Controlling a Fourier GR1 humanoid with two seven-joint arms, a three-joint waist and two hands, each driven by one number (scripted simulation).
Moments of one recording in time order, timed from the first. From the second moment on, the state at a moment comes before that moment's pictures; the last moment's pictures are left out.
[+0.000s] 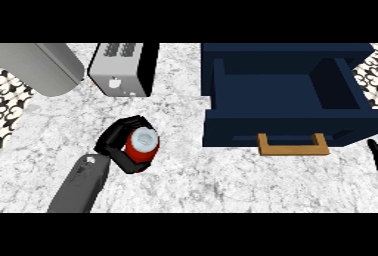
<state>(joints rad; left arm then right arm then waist) -0.48 0.12 0.10 -0.64 -0.14 -0.50 -0.56 0.28 -0.02 -0.27 -2.14 -0.10 0.22 0.08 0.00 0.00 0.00</state>
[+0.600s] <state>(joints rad) -0.36 0.08 0.30 -0.88 0.01 -0.15 -0.44 0.30 -0.01 -0.27 -2.18 -0.10 0.21 0.09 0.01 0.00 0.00</state>
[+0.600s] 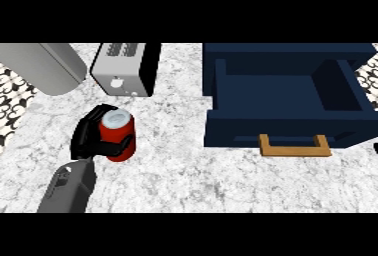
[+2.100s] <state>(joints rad) -0.88 0.00 -0.16 -1.25 0.00 0.37 0.25 0.30 -0.03 -0.31 -2.22 -0.16 0.23 0.12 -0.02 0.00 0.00</state>
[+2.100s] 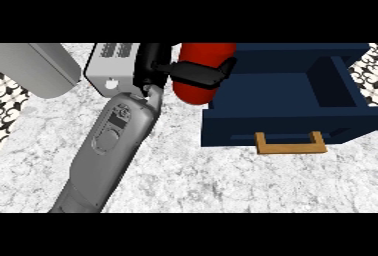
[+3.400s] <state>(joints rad) -1.46 0.00 -0.29 -0.60 0.28 0.55 0.17 0.23 -0.02 -0.27 -2.17 -0.10 0.22 0.12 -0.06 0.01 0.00</state>
